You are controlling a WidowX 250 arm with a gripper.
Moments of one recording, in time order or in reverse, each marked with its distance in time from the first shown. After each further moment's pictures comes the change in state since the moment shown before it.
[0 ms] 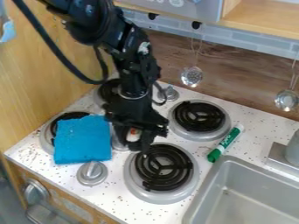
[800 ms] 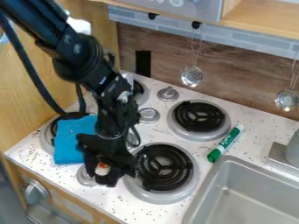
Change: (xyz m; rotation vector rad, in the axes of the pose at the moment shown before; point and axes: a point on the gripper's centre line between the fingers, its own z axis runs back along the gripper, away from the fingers) arm -0.047 0.035 -0.042 0.159 0.093 -0.054
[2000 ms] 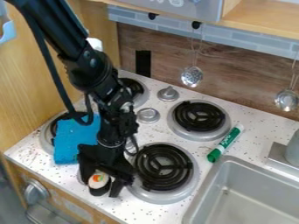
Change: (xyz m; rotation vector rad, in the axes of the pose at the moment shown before) arm 0.009 0.000 -0.029 -0.019 0.080 0.011
